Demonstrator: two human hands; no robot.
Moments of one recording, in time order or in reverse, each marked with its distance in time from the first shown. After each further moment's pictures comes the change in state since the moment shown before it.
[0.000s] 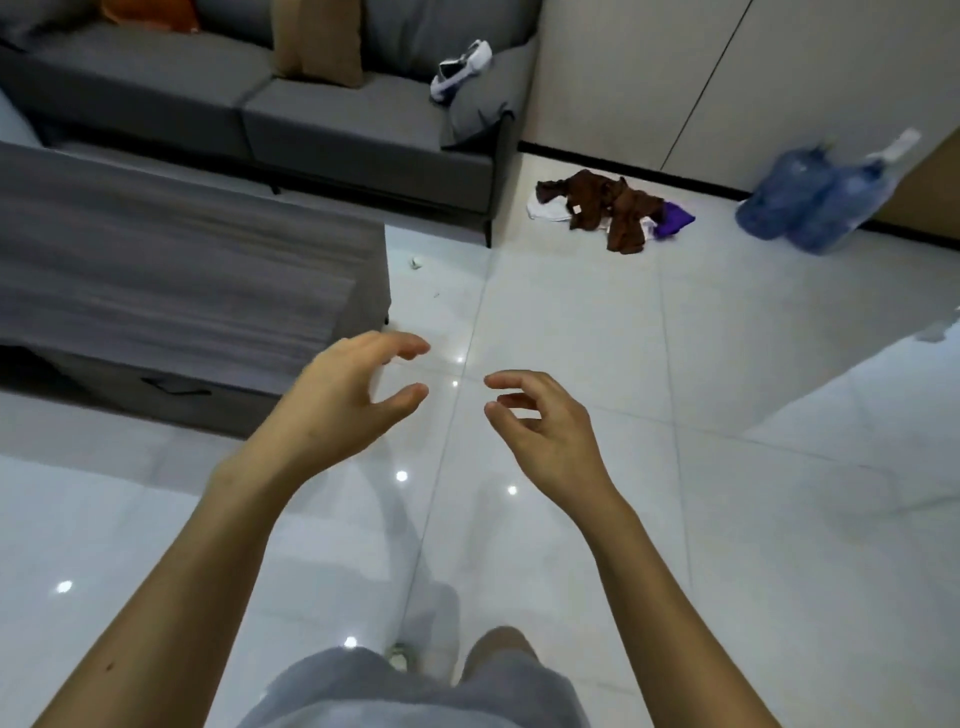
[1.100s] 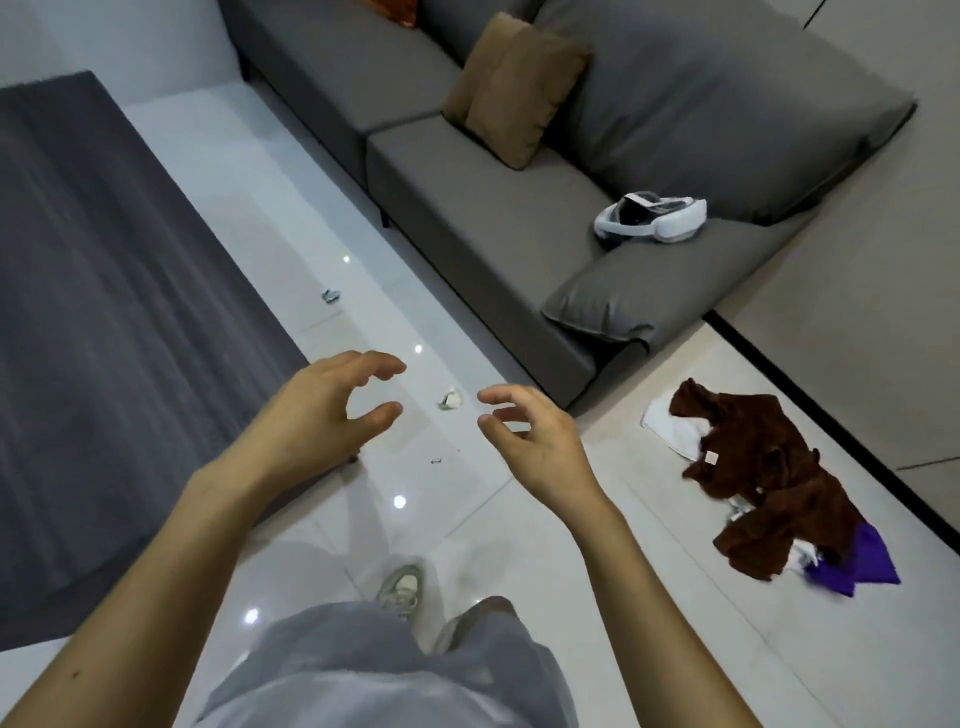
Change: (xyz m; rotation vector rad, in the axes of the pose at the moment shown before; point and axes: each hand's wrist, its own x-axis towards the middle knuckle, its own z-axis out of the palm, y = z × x) left_hand 0.770 -0.119 -0.013 -0.046 0.307 -0.601; right_hand 0.908 0.066 -0.113 -0.162 -0.679 -0.166
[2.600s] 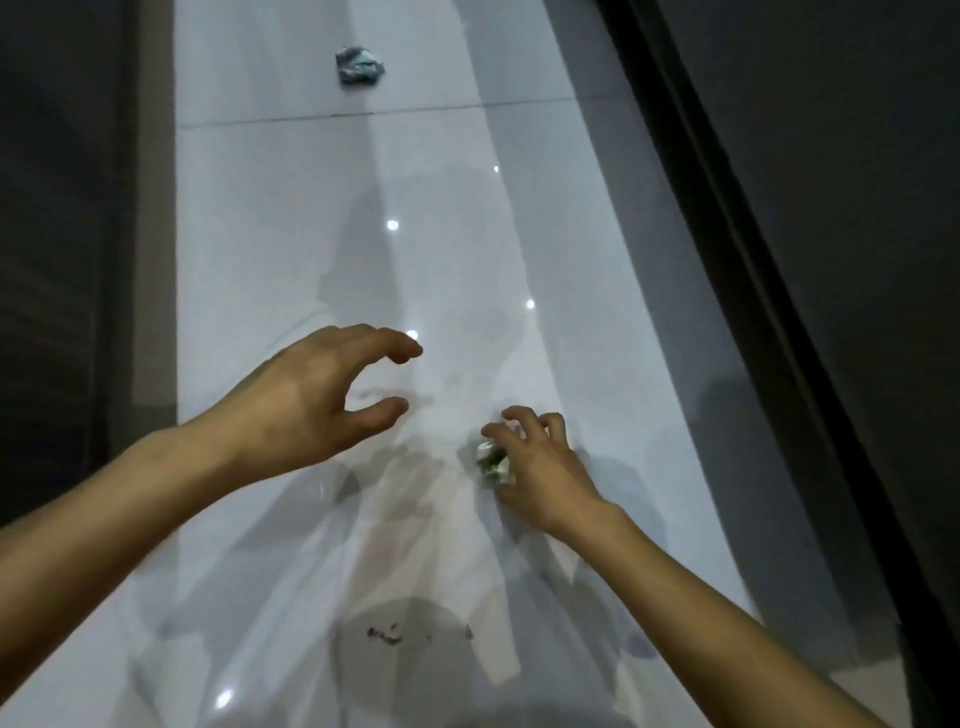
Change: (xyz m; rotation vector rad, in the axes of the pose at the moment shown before) left_hand 0.419 -0.481 0.518 0.011 0.110 -0.303; right_hand 0.565 0.656 0.286 -0.847 -0.735 -0.276
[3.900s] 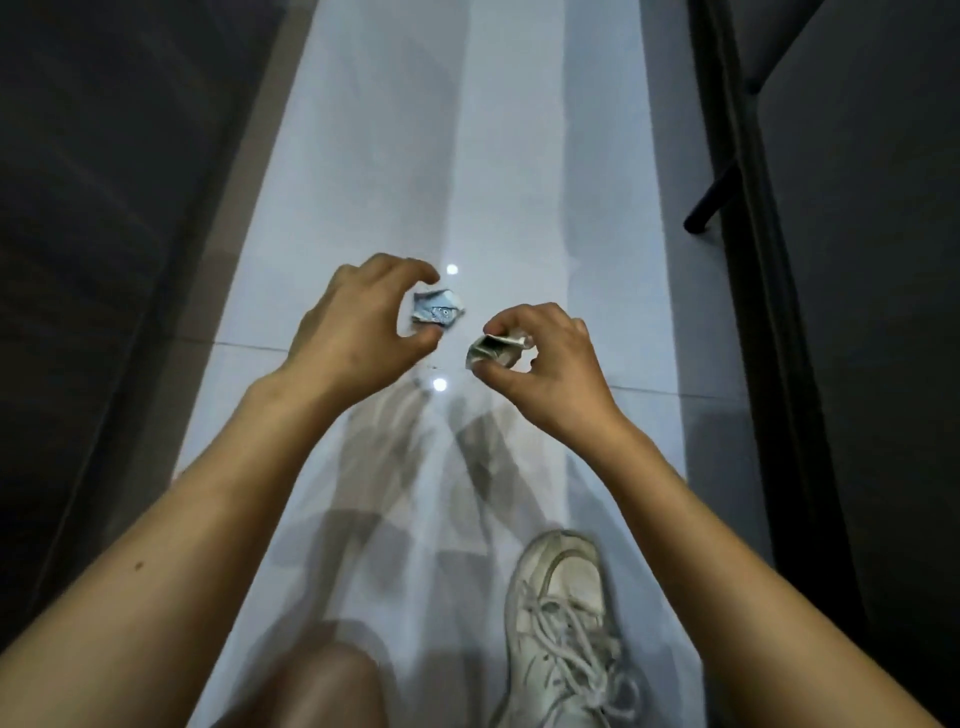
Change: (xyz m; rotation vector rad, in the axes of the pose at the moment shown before) left_hand 0.314 -0.122 -0.171 -0.018 0.424 -0.387; right_hand 0.340 -0.088 -0.290 0.332 0.296 -0.296
